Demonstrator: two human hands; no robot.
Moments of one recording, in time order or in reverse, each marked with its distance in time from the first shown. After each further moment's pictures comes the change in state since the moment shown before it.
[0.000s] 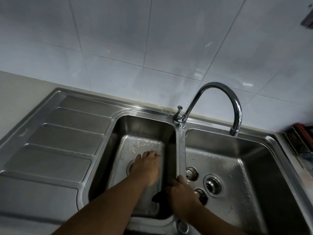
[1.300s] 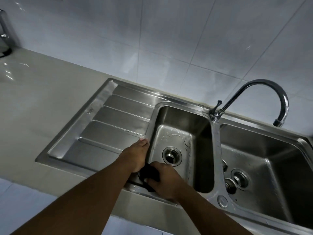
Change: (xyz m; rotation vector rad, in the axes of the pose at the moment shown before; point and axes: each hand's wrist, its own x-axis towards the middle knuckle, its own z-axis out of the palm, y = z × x) left_hand -0.135 -0.165 -0.021 -0.080 -0.016 -0.105; right_hand 0.049 -0.181 -0.044 0.777 0.228 -0.057
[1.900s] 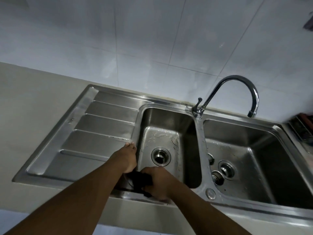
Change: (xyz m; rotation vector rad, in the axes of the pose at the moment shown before) left_hand 0.019 0.015 -0.010 0.115 -0.176 -0.088; right_hand -0.013 -0.005 -0.022 -0.009 -0.121 0.102
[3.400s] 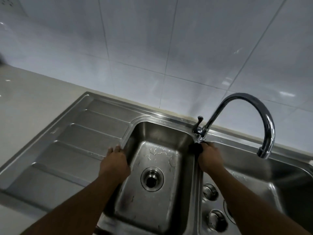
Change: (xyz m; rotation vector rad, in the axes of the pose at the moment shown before) left_hand 0.072 0.052 -0.013 -0.167 0.296 -0.386; right_hand 0.082 0.232 -0.191 -0.330 0.465 0.298
